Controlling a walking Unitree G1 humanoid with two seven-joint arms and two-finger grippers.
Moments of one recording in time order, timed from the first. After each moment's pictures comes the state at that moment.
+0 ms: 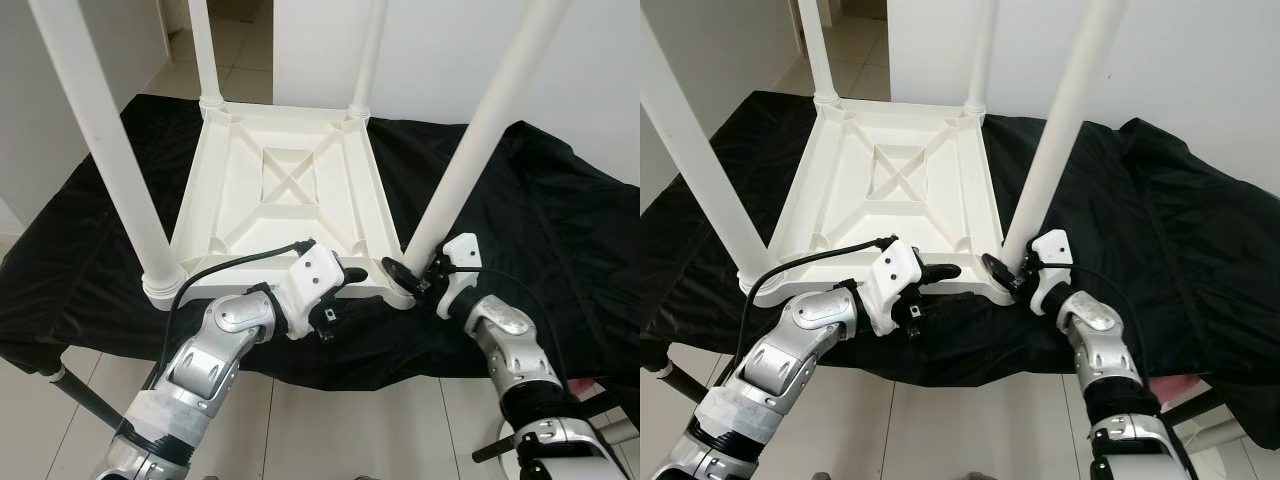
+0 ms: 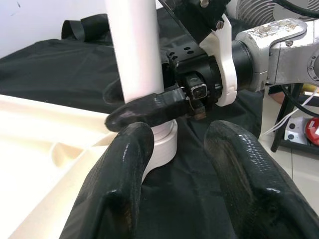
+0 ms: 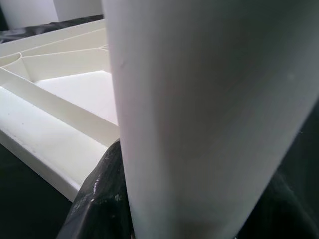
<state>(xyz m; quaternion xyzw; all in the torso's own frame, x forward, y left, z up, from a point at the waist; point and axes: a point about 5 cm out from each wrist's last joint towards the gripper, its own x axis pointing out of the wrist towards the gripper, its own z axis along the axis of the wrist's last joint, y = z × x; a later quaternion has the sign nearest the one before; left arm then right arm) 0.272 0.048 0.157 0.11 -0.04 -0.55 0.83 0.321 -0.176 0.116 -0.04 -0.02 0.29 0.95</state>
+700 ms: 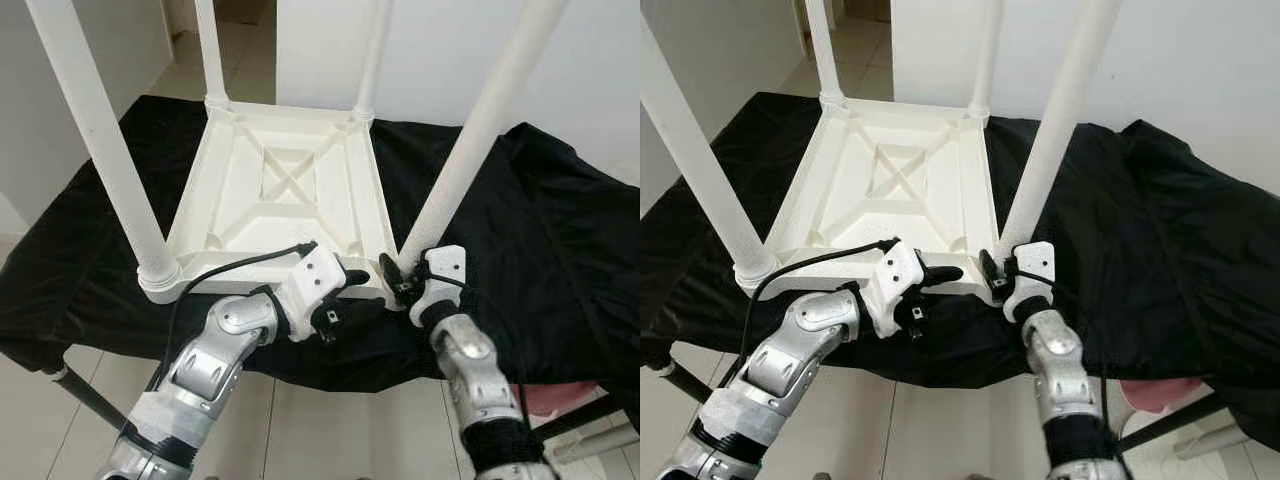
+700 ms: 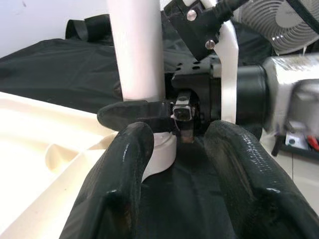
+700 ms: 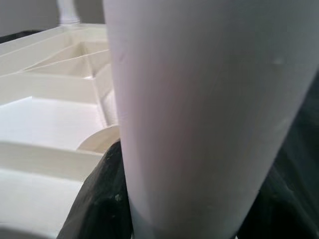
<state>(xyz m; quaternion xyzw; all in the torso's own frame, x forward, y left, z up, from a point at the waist) 0.269 0.044 0.153 0.10 -0.04 -0.55 0.83 0.294 -0.144 0.113 0.02 -0.04 0.05 1.00</state>
